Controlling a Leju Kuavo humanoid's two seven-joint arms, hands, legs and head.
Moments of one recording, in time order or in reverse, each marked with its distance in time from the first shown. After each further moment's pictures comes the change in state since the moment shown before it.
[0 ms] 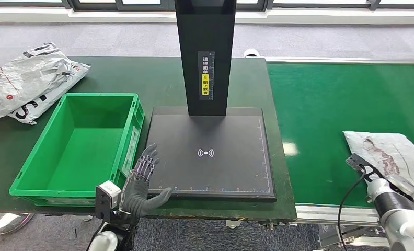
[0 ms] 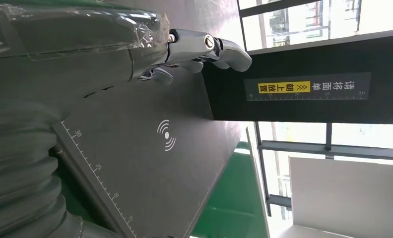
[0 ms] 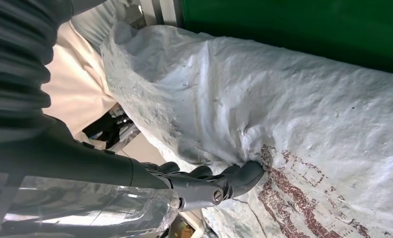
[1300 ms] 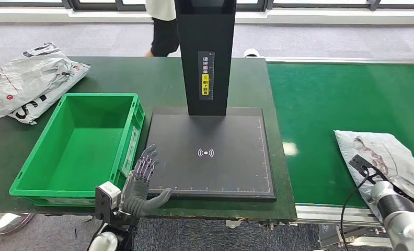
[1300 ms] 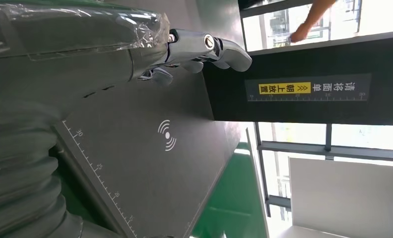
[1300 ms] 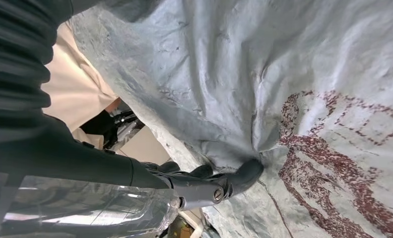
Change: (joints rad) left arm 0.004 0.000 0.000 0.000 0.004 0.003 -0.002; right arm 0.012 -0.013 -0.027 0.000 0.018 -0.007 -0.031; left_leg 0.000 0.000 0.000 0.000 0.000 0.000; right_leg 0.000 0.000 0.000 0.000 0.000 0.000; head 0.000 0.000
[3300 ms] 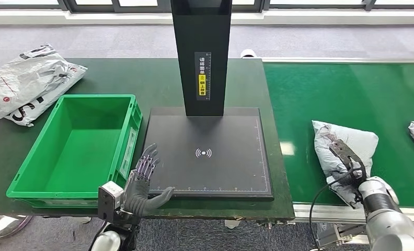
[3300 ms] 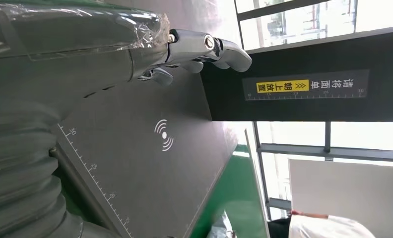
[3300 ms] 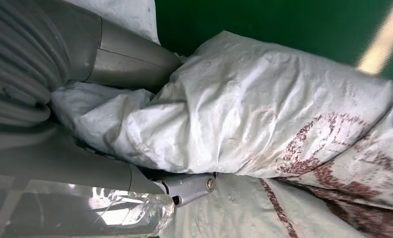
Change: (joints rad) left arm -0.007 -0.015 0.006 0.019 -0.032 0.023 -0.018; right arm -0.009 0.141 -0.351 0.000 -0.217 0.216 -0.624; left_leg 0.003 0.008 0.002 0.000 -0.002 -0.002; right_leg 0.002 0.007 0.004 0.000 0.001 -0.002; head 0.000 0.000
